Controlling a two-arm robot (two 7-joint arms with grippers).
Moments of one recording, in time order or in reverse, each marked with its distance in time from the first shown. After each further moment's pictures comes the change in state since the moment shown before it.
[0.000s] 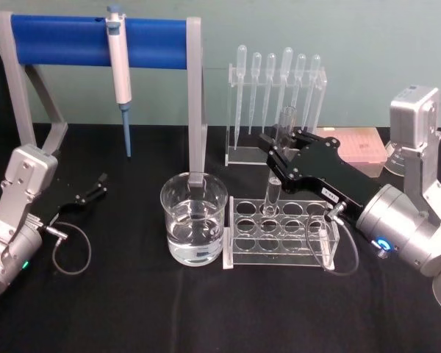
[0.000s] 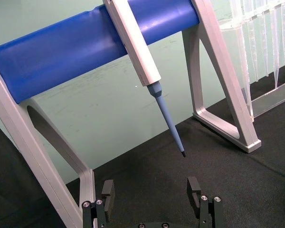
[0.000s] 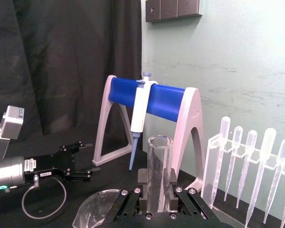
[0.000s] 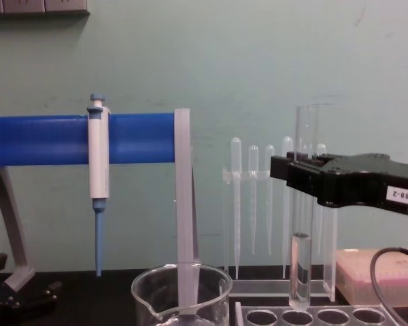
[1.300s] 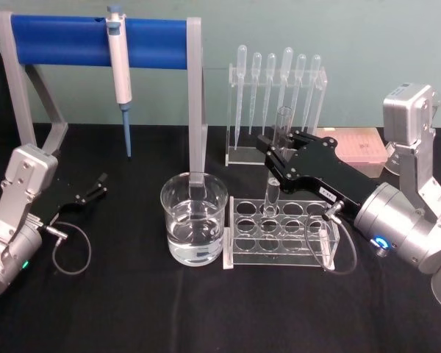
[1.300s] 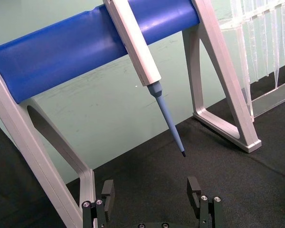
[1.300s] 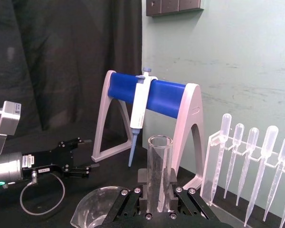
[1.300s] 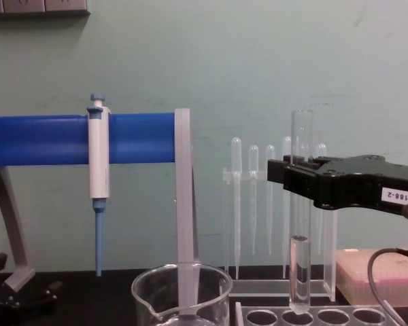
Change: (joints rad) left arm 0.000 0.000 0.000 0.000 0.000 0.000 0.000; right arm 0.016 0.003 -0.011 0.006 -0.007 0.023 -0.004
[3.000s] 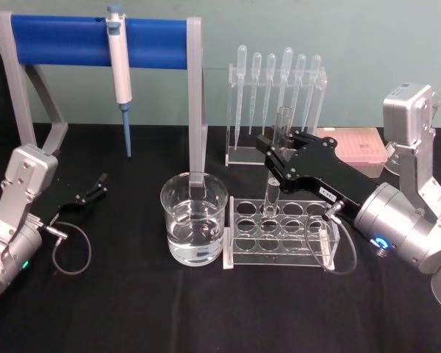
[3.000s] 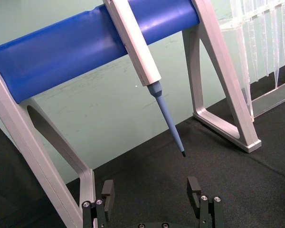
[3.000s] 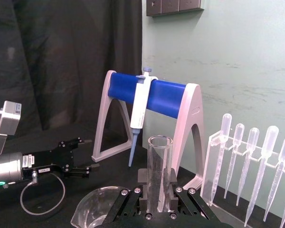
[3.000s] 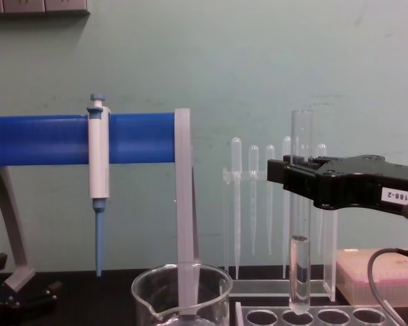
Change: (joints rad) left arm 0.000 0.000 0.000 0.000 0.000 0.000 0.000; right arm 0.000 0.000 0.000 0.000 0.000 0.000 0.001
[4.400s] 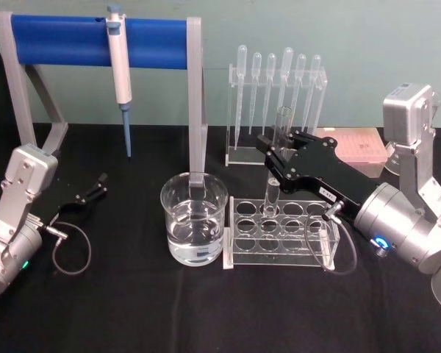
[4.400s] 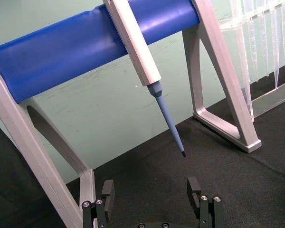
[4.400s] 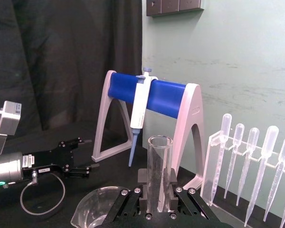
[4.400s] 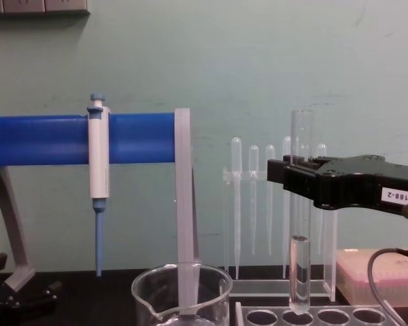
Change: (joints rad) left arm 0.000 0.000 0.000 0.000 0.000 0.000 0.000; right arm 0.000 0.000 0.000 0.000 0.000 0.000 0.000
